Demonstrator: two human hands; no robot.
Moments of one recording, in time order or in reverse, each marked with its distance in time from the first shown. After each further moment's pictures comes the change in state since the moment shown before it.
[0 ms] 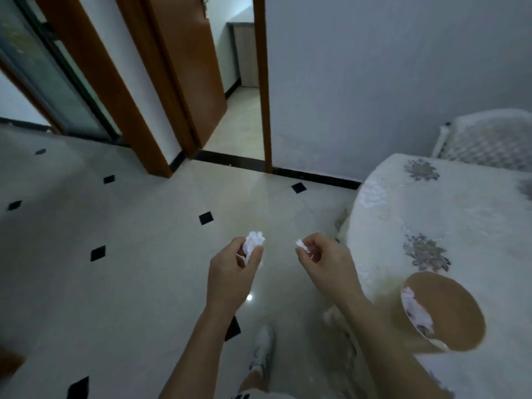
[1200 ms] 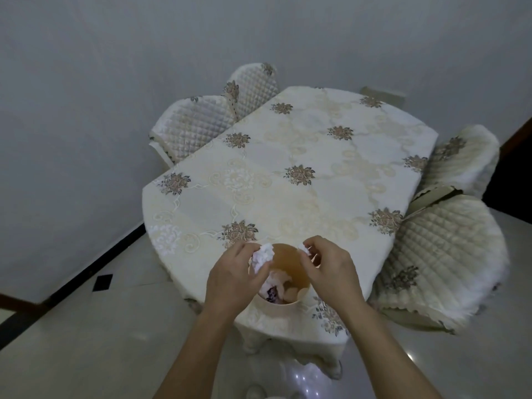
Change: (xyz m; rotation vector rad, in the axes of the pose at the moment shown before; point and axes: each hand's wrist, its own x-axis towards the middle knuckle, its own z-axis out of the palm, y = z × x) left_hand 0.038 0.146 0.241 0.022 -0.942 1.150; right_hand -0.112 0.078 -0.128 -0.232 0.904 0.833
